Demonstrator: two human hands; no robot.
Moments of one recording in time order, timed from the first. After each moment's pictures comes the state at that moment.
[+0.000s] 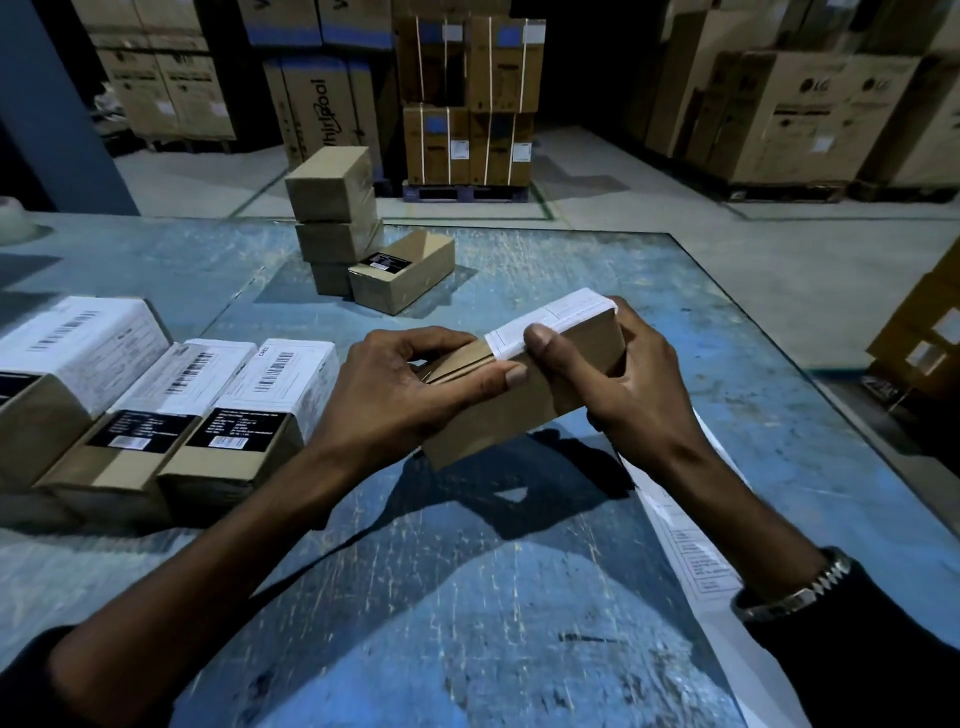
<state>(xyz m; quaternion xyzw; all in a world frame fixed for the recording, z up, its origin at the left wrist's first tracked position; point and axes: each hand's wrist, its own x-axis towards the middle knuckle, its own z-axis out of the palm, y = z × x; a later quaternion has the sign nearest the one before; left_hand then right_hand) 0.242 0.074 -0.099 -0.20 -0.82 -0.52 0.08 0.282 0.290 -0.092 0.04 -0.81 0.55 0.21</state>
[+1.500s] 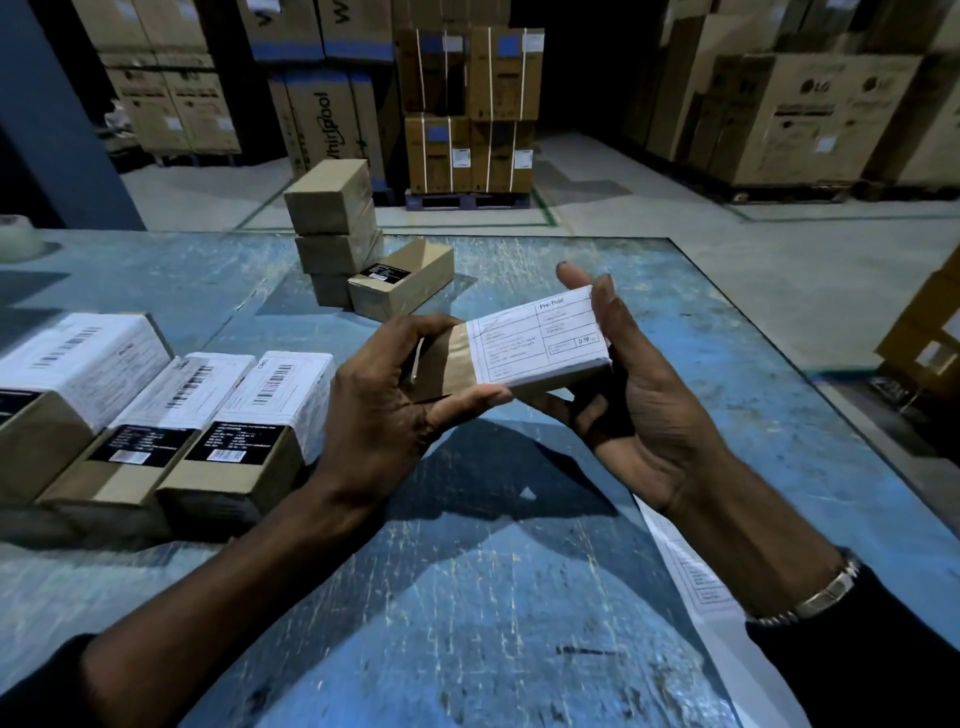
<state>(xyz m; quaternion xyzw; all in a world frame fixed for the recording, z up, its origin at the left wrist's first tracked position) 0.235 0.078 -0.122 -0.27 -0.78 -0.49 0.29 0.282 0.283 -0.082 0.02 -0.51 0.86 0.04</state>
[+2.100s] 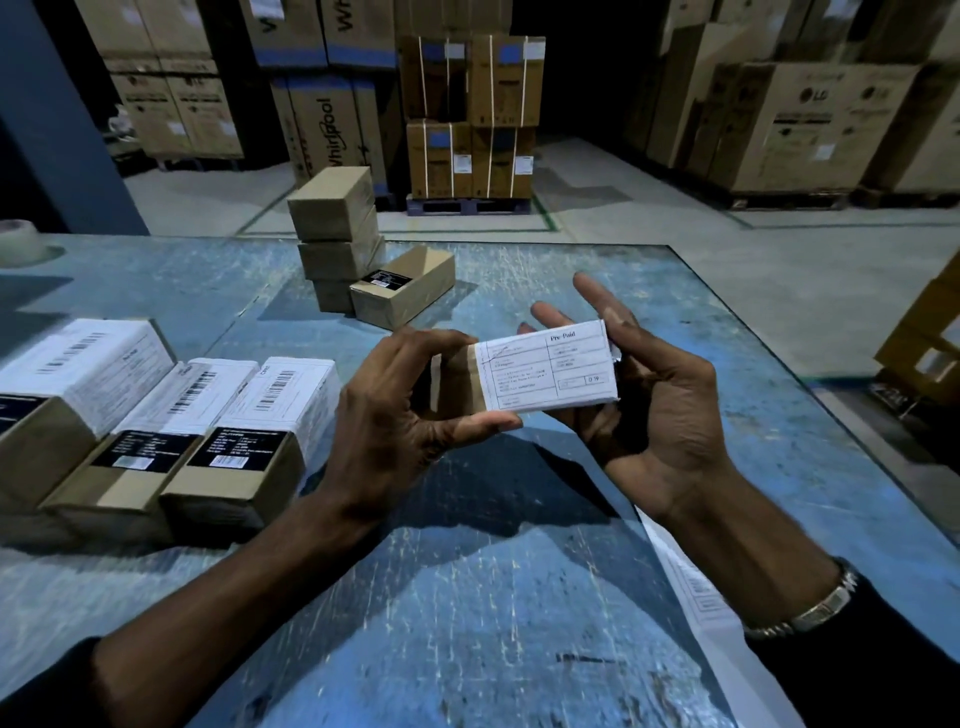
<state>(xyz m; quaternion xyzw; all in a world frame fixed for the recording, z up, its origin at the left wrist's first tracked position) 0.233 0.078 -0.127 -0.31 -0.80 -0.41 0.32 0.287 0.293 -0.082 0.02 -0.43 0.90 0.01</state>
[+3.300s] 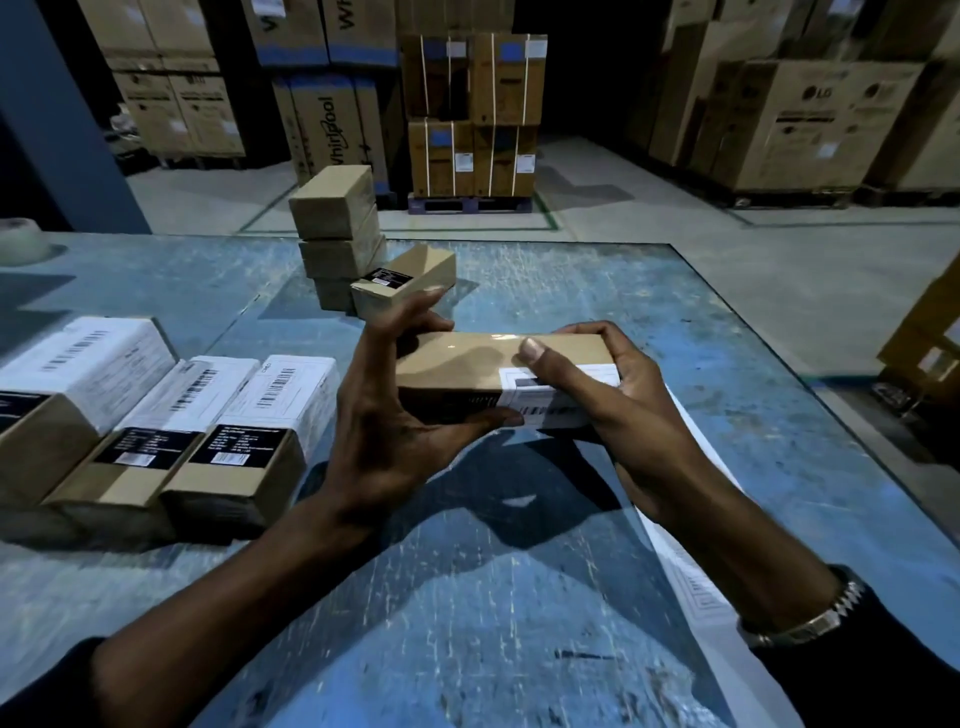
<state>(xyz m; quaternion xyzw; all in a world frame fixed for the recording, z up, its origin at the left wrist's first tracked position) 0.243 0.082 -0.121 -0.31 -0.76 -0.46 0.34 0.280 0.288 -0.096 -0.01 -0.69 0.72 0.10</state>
